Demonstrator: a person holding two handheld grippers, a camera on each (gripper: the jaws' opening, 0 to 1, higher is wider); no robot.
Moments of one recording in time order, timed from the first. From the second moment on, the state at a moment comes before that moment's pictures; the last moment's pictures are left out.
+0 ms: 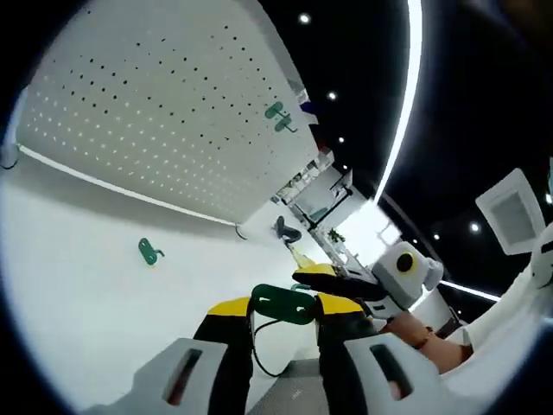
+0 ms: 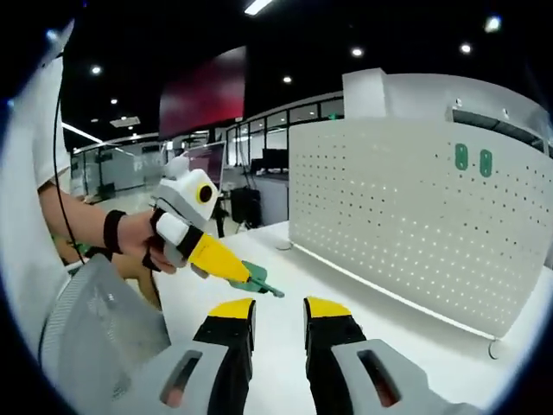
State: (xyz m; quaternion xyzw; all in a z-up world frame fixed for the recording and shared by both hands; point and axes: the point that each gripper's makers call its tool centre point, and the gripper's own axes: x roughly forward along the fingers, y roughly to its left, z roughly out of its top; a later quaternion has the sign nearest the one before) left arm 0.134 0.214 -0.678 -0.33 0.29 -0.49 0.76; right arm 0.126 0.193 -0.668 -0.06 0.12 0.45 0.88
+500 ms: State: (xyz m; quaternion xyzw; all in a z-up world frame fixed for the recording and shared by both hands) left arm 0.113 0.209 -0.676 -0.36 0.34 -0.51 0.70; right arm 0.107 0.210 -0.667 -0.11 0.10 0.52 0.84
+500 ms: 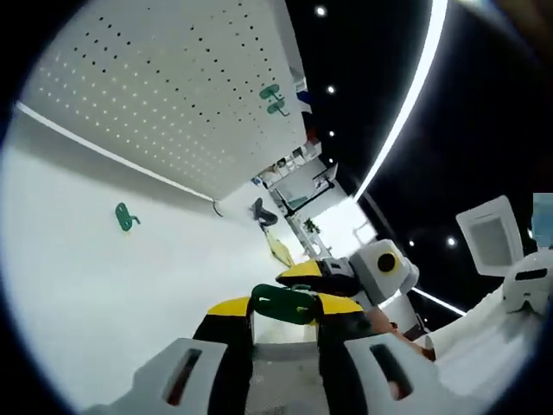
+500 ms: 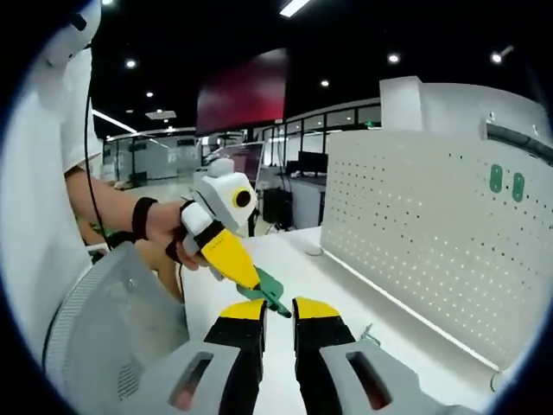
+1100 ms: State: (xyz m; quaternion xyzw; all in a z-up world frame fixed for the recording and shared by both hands) left arm 0.101 0.209 -0.672 -0.36 0.37 -0.54 0.66; right arm 0.095 0.218 -0.668 -0.21 0.08 0.55 0.80
